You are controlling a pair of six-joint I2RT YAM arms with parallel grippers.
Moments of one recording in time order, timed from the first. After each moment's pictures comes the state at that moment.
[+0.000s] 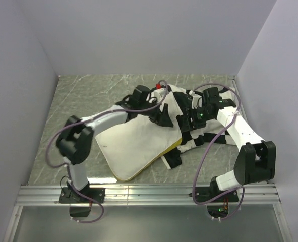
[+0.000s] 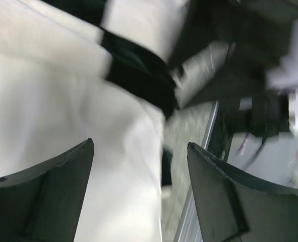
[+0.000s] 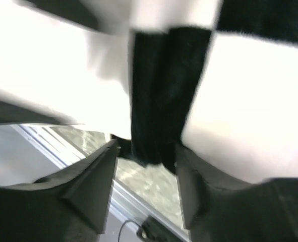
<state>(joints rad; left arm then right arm) -0.68 1.90 1.37 -0.01 0.72 -0.38 0.16 1.45 1.14 -0.85 -0.54 -0.05</state>
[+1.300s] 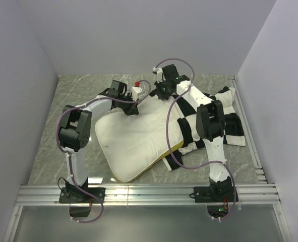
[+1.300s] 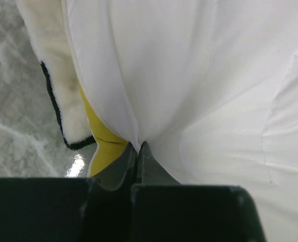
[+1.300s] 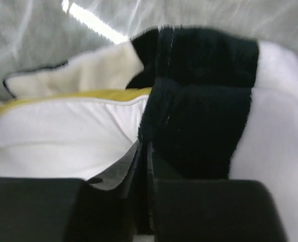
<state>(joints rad) -0.35 2.01 1.43 -0.30 0.61 0.41 0.39 2.31 2.06 -0.64 -0.18 -0.11</state>
